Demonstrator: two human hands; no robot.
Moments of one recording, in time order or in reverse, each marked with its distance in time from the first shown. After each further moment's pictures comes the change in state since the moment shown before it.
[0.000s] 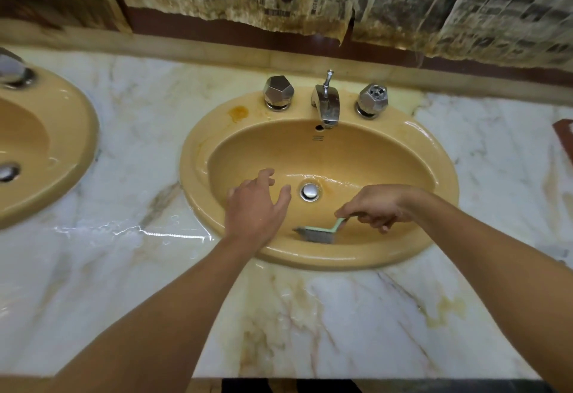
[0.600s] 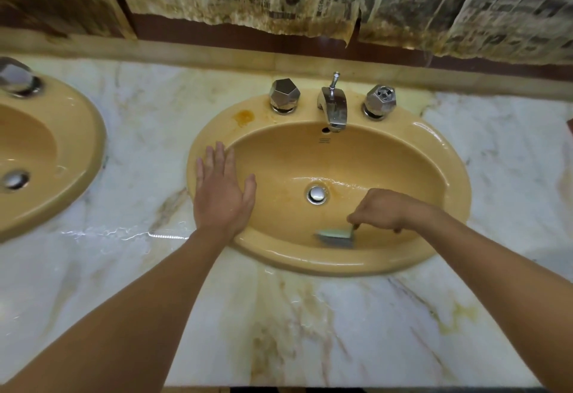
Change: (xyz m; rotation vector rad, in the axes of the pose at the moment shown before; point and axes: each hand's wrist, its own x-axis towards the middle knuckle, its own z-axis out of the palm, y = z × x) left_hand 0.031 -0.056 -0.026 0.256 0.153 0.020; right_hand -0.002 -0.005 0.016 -0.199 0.308 -0.020
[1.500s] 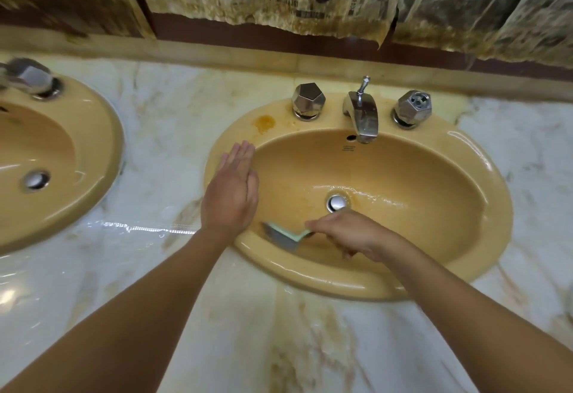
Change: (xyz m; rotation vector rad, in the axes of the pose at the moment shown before) left_hand 0.028 -0.019 -0.009 -0.298 0.012 0.112; right_hand 0.035 -0.063 0.060 0.452 -0.135 -0.123
